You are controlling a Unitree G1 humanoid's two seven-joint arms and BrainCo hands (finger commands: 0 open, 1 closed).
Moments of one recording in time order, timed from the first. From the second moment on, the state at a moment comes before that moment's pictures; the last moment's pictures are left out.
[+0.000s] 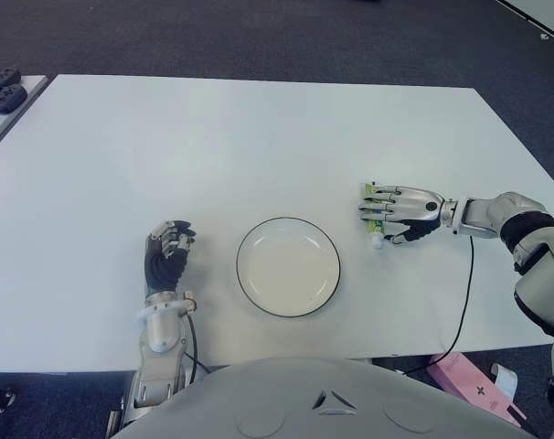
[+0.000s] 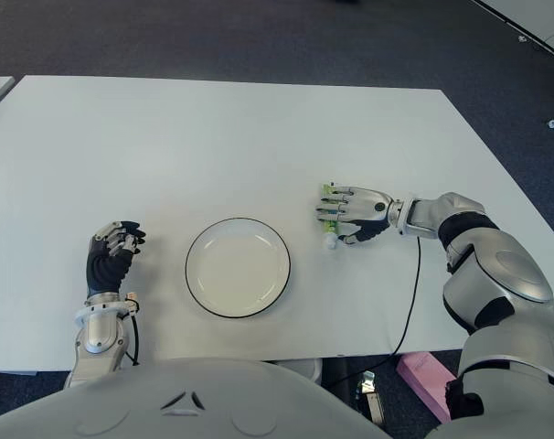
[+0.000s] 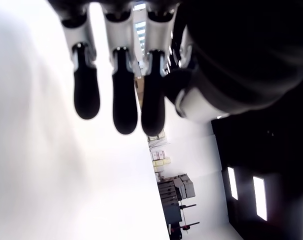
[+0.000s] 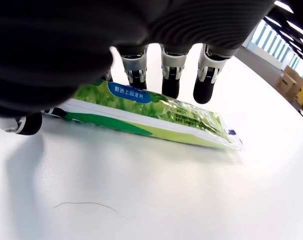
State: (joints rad) left arm 0.50 -0.05 0.02 -0.17 0.25 -0.16 0.26; right arm -0.85 -0.83 1.13 1.13 -1.46 -0.76 -0.85
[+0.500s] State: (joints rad) left arm 0.52 -0.05 0.02 -0.18 0.25 -0.18 0.26; right arm -0.85 -0.78 1.14 1.22 -1.45 -0.72 -0.85
